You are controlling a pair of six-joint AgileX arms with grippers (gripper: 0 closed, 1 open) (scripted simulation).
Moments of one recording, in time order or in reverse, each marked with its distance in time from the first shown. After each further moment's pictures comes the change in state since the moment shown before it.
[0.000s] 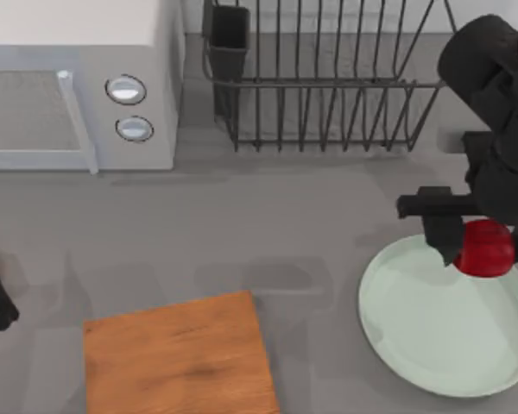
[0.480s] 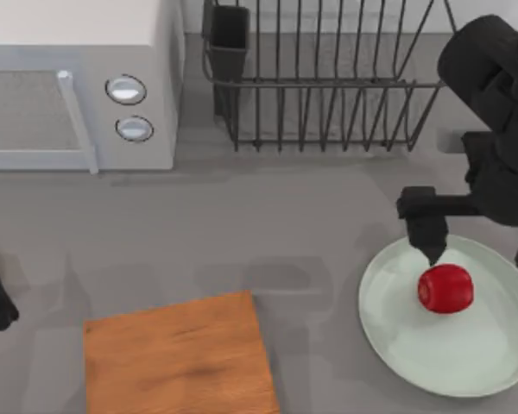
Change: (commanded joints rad) left arm 0.000 0.000 0.000 0.000 0.000 0.000; right arm 0.000 0.000 0.000 0.000 0.000 0.000
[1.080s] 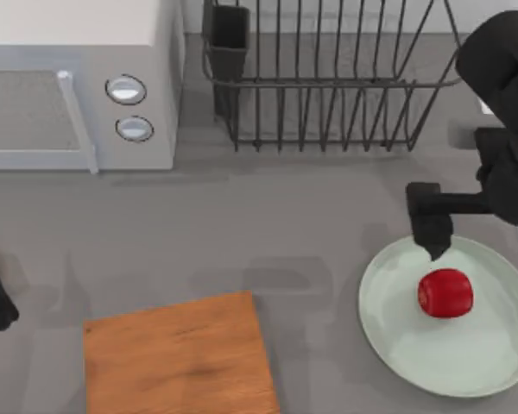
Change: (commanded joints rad) left arm 0.000 0.000 0.000 0.000 0.000 0.000; right arm -0.019 -0.064 -0.045 0.044 0.000 -0.018
